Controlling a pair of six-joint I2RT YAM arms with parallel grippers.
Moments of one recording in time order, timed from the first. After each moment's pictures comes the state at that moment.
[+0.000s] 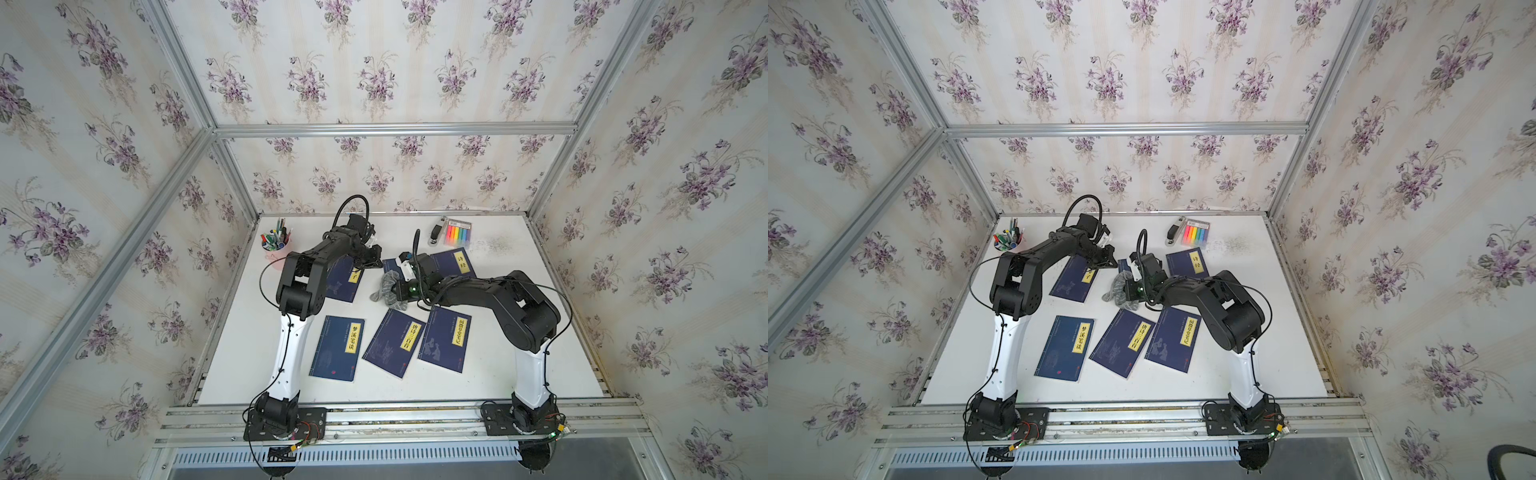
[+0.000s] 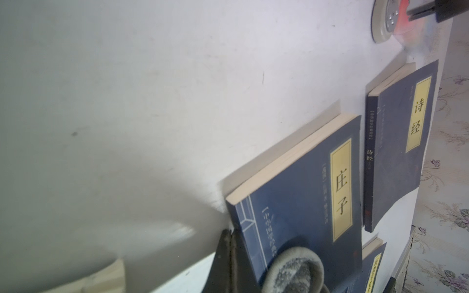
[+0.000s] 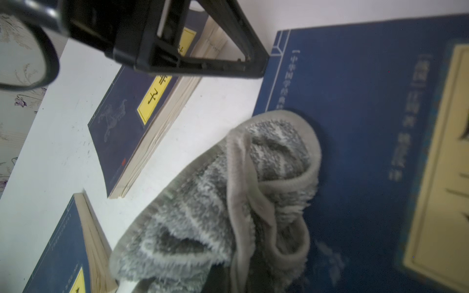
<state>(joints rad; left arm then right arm) -0.27 2.43 1.93 -0.71 0.50 -0.29 0.64 2.06 1.15 0.06 -0.26 0.39</state>
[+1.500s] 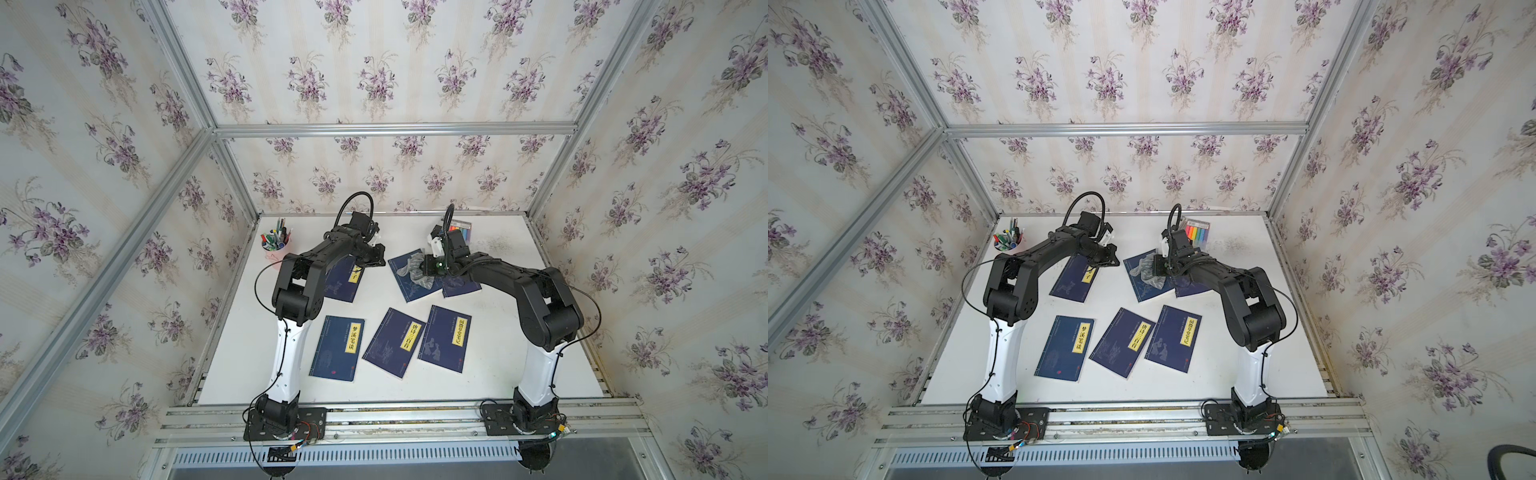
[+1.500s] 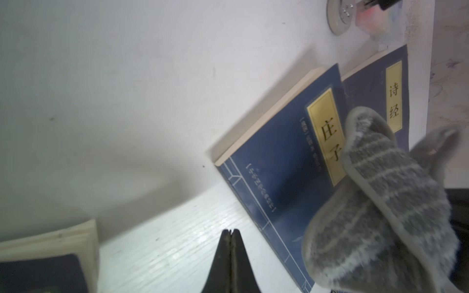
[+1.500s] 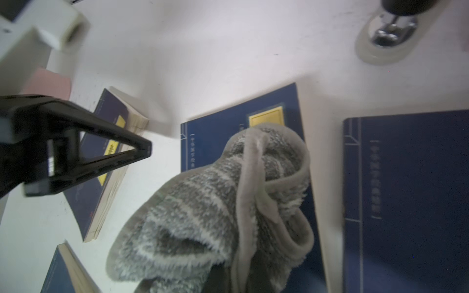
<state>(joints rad) -0.32 2.31 1.85 -0.68 0.46 -0.25 0.39 1.94 1.23 -0.17 -0.25 0.35</state>
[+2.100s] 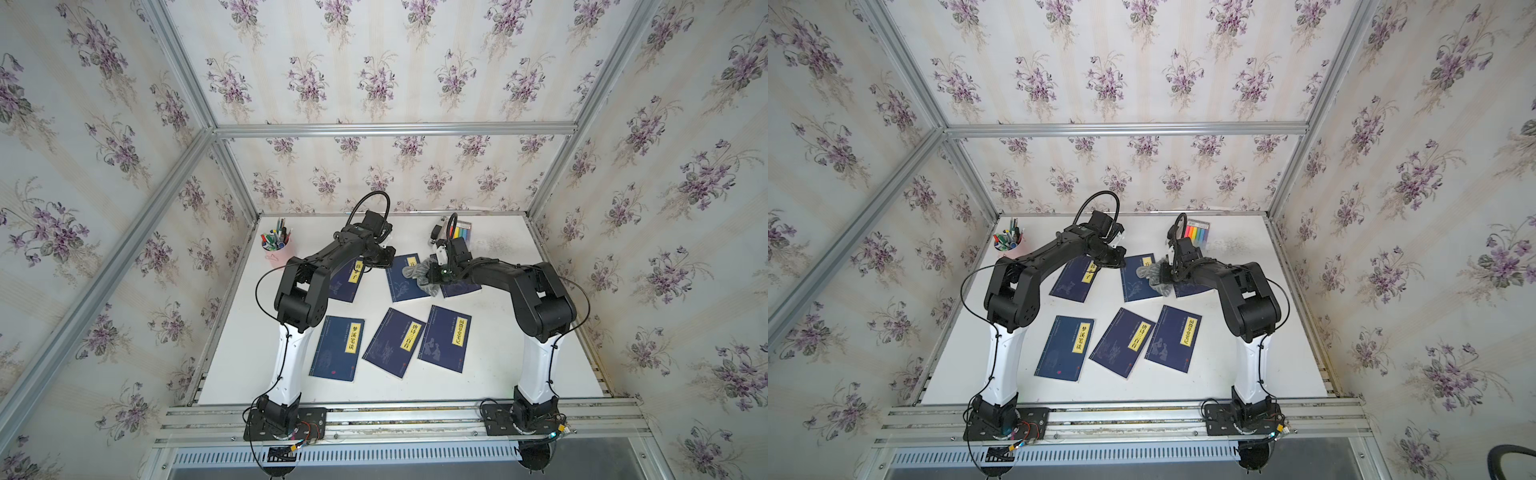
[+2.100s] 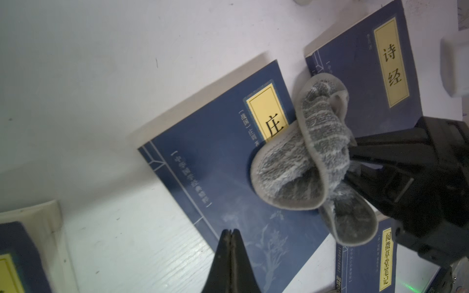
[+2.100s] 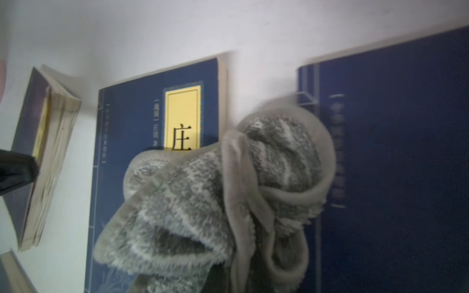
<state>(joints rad) -0.40 2.25 1.85 -0.74 0.35 -0.19 0.38 2.02 1.20 -0.15 -0.30 0.32</state>
